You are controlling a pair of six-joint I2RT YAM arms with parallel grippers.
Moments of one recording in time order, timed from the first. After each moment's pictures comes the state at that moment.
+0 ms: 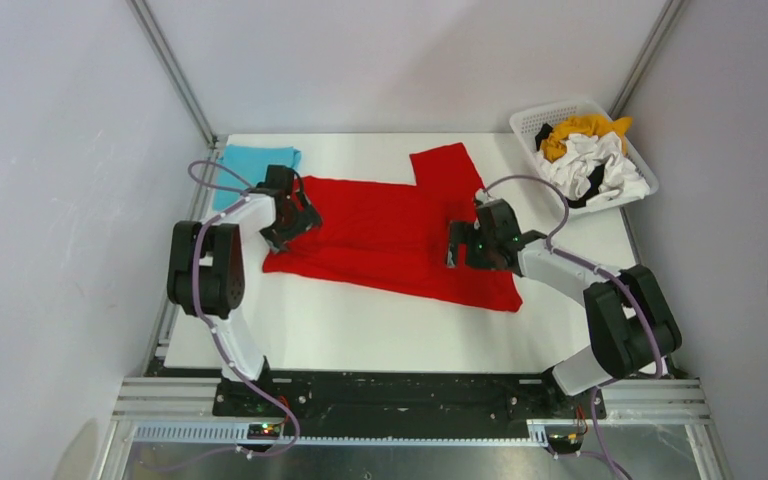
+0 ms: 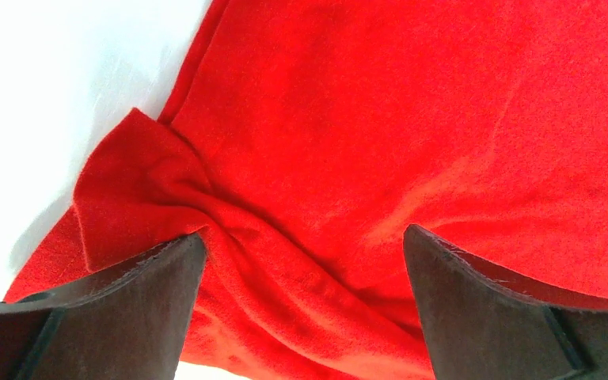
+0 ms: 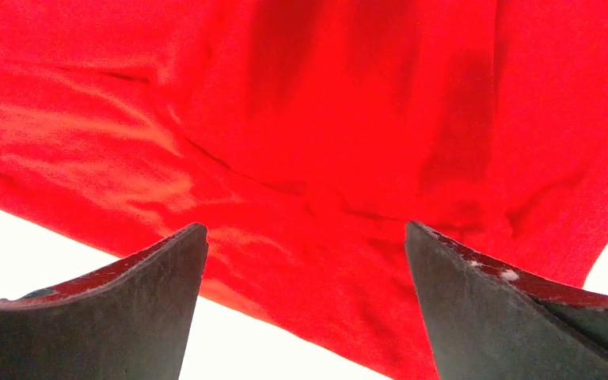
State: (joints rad) left arm -0.10 1.86 1.23 -0.51 -0.08 -0.70; right arm 0.44 1.50 0.89 -0.23 -0.03 0.44
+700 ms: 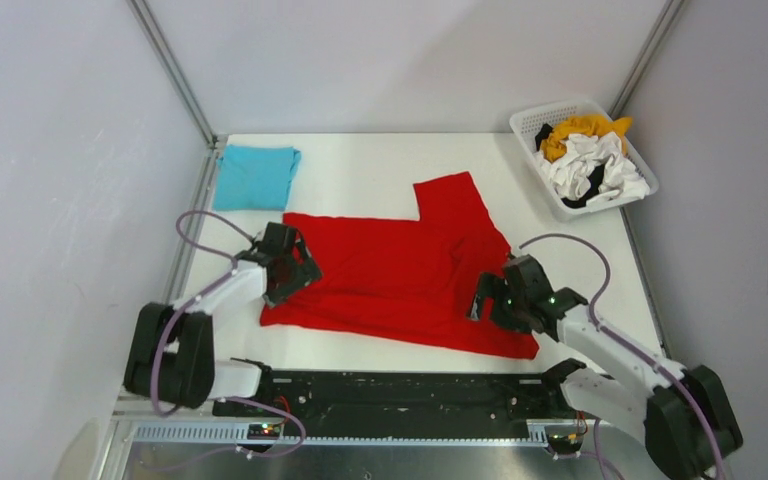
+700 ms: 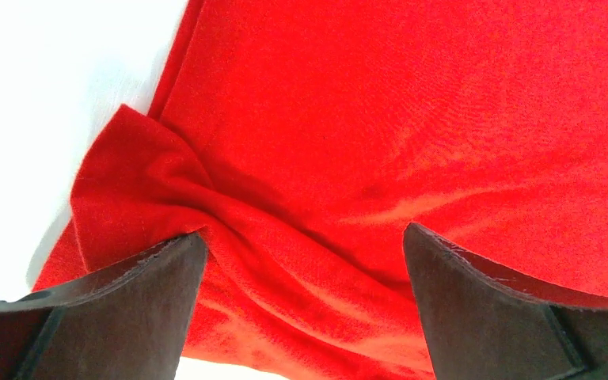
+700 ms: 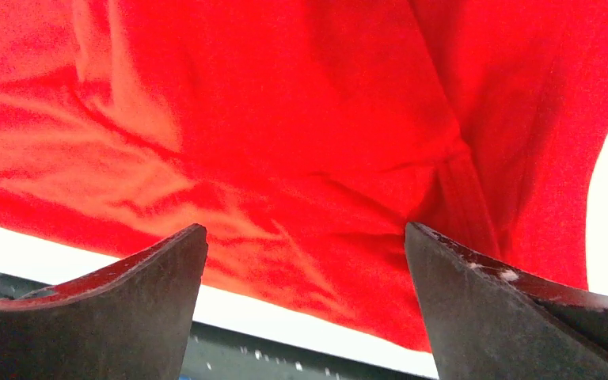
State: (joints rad) left arm -0.20 1.37 0.68 -0.47 -0.13 -0.76; right arm 0.47 1.02 0.47 -0.45 -0.06 0.70
